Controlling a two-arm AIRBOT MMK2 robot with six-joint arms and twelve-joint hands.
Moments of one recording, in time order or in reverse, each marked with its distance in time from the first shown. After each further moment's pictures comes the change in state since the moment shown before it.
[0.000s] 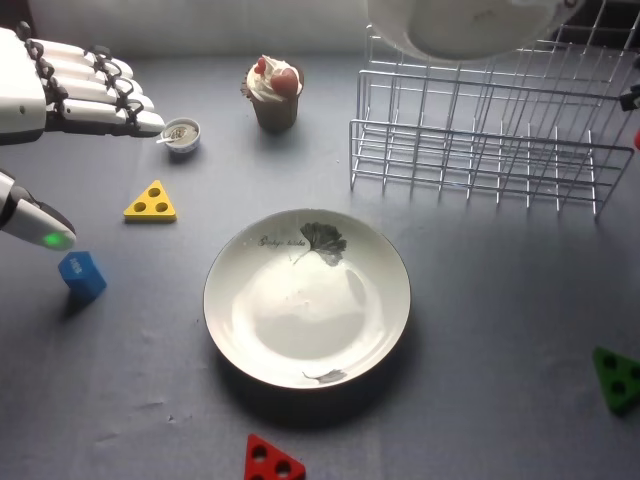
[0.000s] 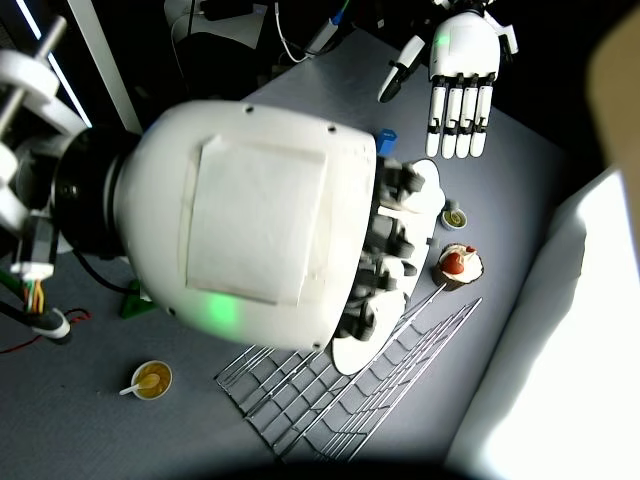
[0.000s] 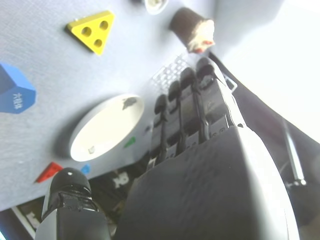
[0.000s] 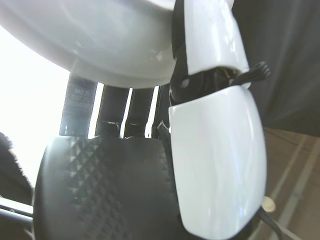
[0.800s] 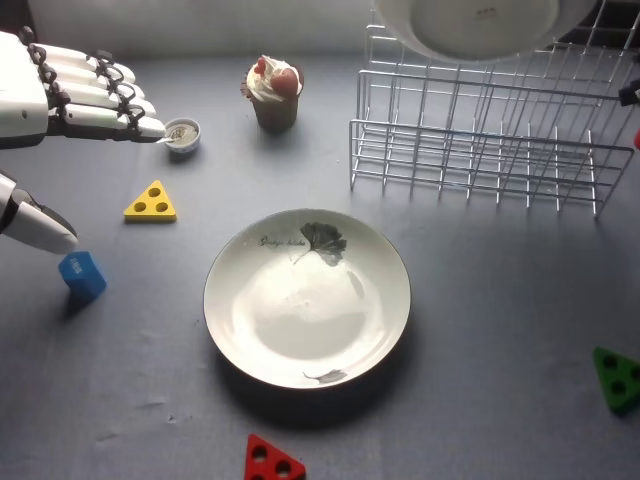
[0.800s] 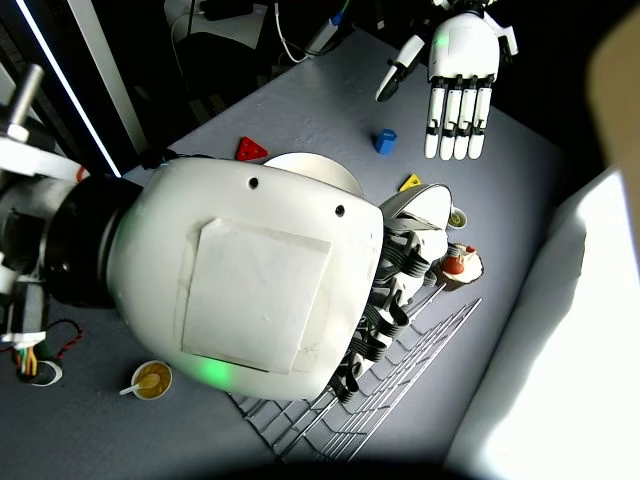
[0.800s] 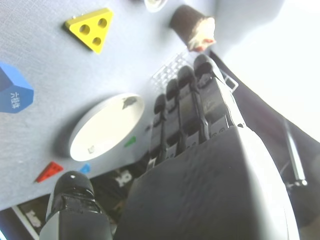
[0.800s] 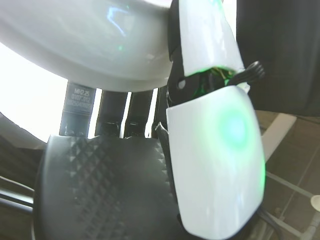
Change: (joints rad) left arm -0.004 -0.003 0.000 0.014 0.001 -0.006; right arm 0.034 -0.009 0.062 0.158 -0.105 0.053
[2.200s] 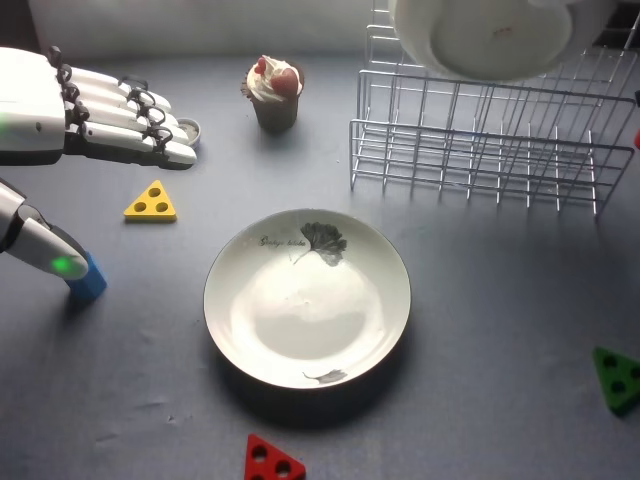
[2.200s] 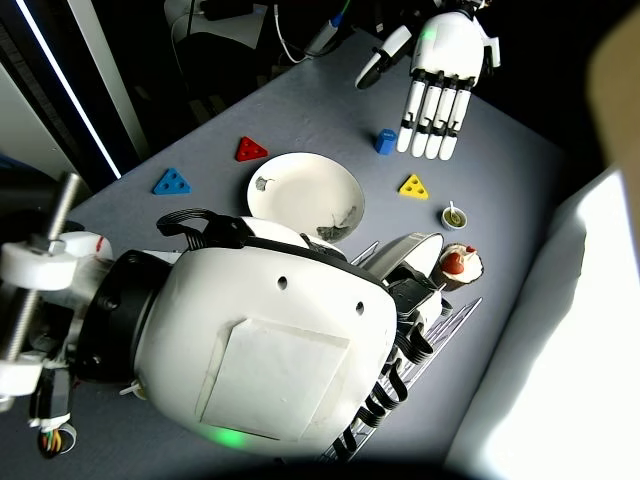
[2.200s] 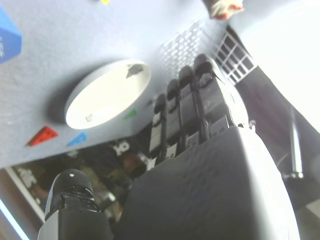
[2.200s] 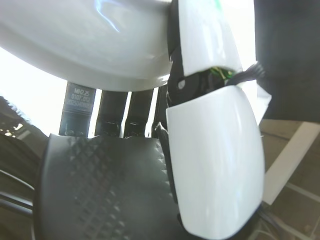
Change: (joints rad) left arm -0.014 -0.015 -0.001 0.051 -0.108 -0.140; right arm 0.004 -0.040 0.111 0.008 -0.131 0.038
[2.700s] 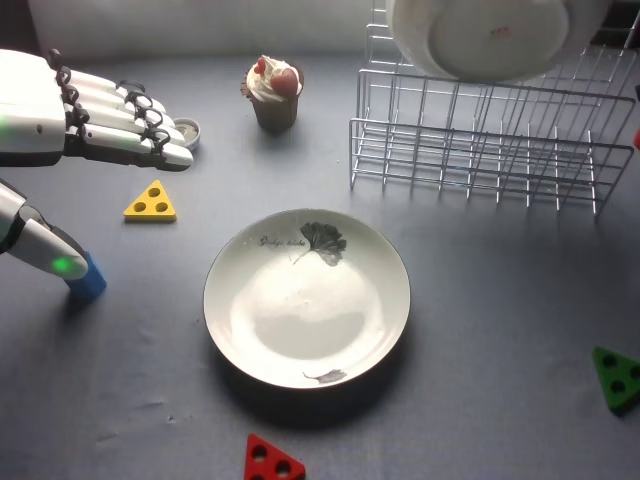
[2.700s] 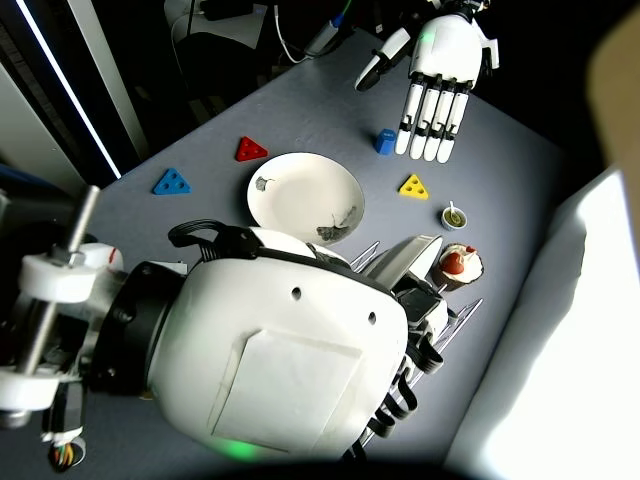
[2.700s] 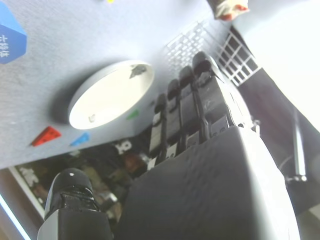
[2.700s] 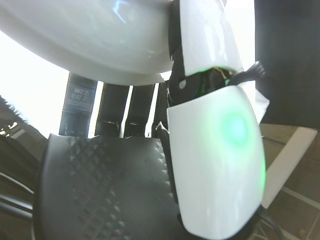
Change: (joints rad) left arm -0.002 -0.003 0.002 0.013 -0.008 -0.018; right arm -0.002 -0.018 0.034 -0.046 -0.011 0.027
